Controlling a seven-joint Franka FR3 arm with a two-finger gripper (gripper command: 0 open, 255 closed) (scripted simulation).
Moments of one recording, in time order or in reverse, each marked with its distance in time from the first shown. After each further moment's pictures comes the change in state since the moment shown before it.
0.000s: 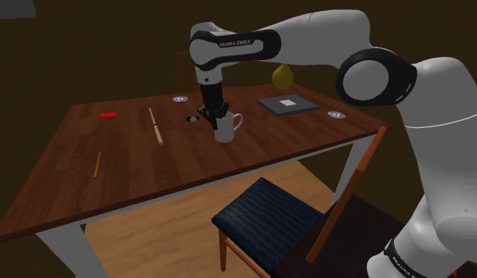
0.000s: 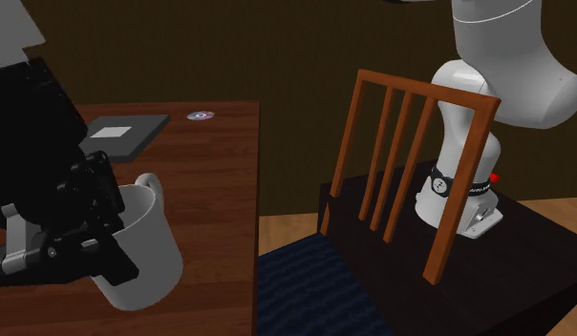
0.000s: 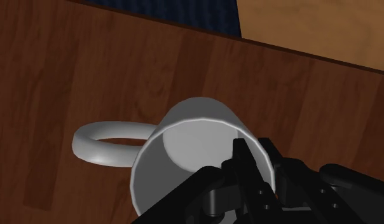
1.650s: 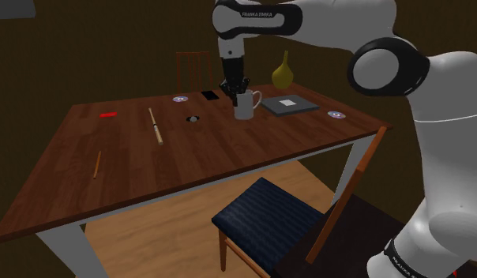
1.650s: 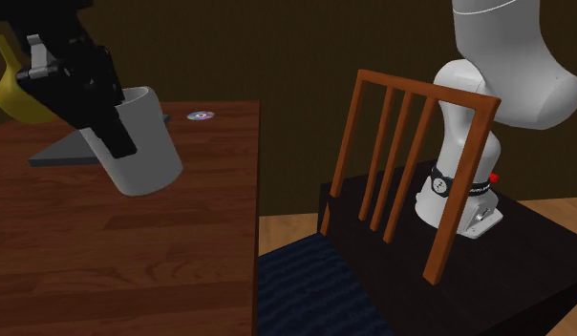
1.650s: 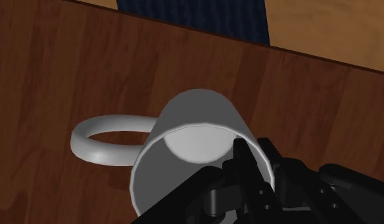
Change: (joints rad) arm -0.105 -0.076 -0.025 0.080 0.001 -0.156 -0.131
